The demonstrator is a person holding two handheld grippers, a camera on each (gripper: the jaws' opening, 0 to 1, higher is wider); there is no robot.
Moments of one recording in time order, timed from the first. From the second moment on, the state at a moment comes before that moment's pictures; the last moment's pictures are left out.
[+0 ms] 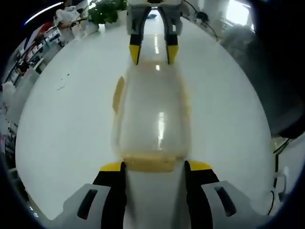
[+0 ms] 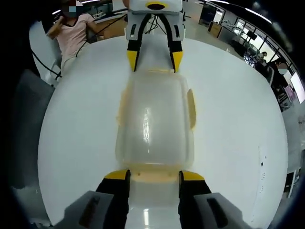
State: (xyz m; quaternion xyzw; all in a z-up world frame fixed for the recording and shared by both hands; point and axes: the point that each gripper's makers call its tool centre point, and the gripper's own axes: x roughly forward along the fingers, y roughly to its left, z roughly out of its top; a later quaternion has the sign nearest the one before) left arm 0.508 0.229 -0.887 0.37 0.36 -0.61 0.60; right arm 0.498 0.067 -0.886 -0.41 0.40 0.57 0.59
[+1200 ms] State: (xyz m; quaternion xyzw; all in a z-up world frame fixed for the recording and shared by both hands) left arm 0.504 0.229 -0.877 0.38 0.37 -0.60 0.60; right arm 0.493 0.067 -0.886 -0.43 0.42 0.57 0.56
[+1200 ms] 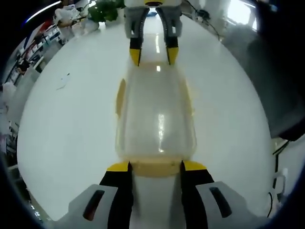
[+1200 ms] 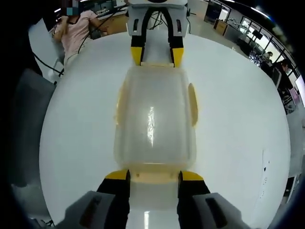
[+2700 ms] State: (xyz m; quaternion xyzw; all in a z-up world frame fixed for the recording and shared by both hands) left arm 0.506 0.207 -0.783 0.41 0.34 -0.57 0.62; right arm 0.496 0.047 -0.800 -0.40 0.37 0.58 0.60
